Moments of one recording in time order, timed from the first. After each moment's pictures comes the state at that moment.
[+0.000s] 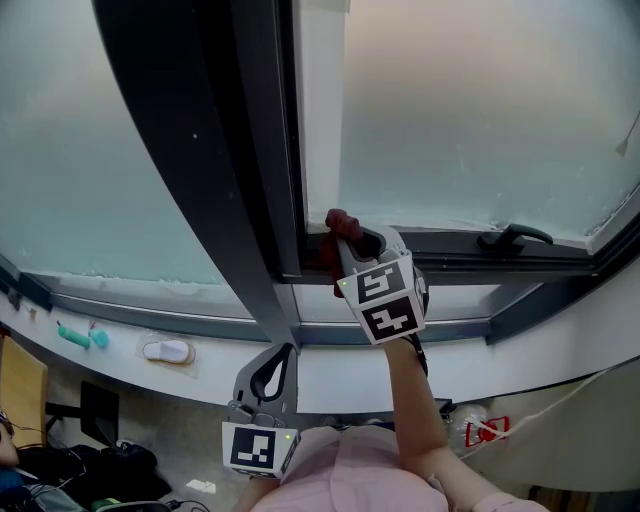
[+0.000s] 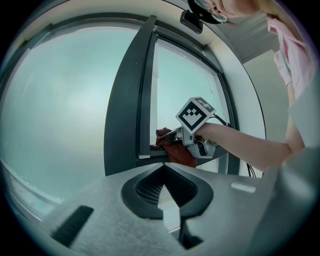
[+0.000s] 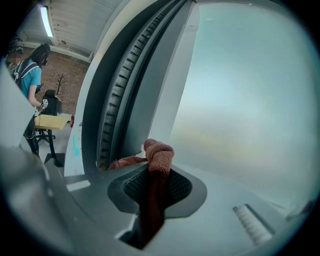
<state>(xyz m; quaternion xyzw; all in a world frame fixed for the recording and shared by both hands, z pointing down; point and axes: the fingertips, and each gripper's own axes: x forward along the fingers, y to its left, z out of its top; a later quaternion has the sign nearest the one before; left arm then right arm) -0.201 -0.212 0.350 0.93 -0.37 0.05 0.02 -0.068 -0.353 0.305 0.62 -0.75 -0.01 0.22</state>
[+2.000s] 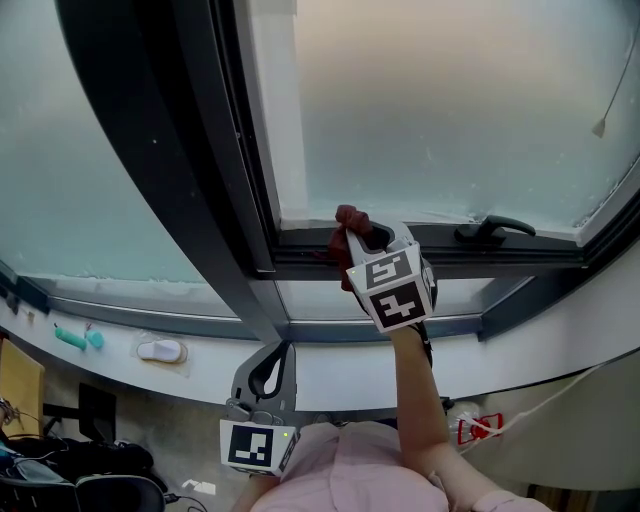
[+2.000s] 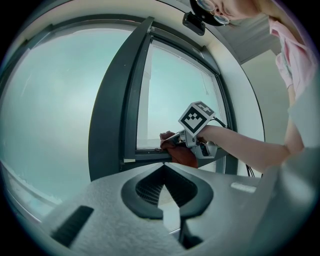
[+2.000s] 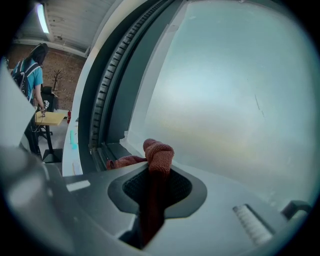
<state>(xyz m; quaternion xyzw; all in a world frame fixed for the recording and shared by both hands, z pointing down) -0.165 -0.190 0.343 0.93 -0.37 0.04 0.02 -0.007 -0.331 0.305 0.64 -0.73 0.00 0.24</state>
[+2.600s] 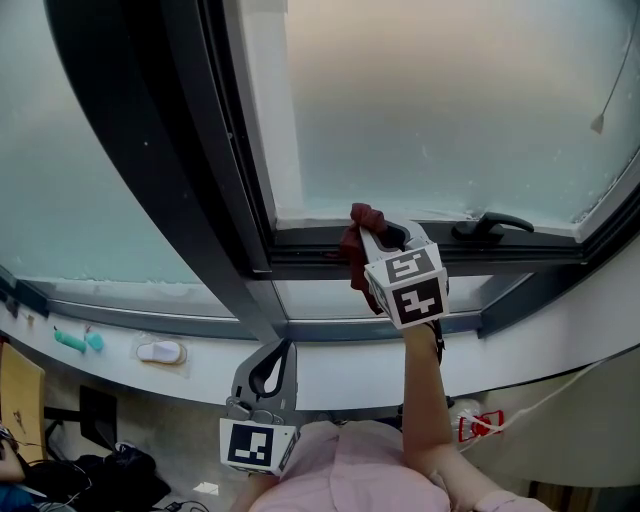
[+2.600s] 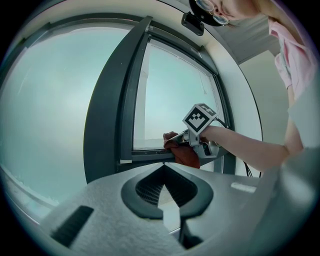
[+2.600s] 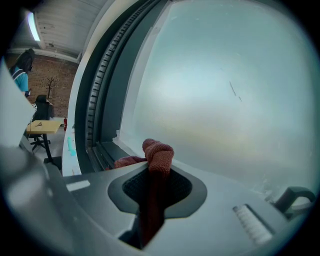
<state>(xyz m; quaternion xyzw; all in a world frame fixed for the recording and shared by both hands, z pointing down) -0.158 -0.190 0.340 0.93 -0.36 0.04 0.01 0.022 -0.321 0.306 0.65 -0.73 0.03 0.21</state>
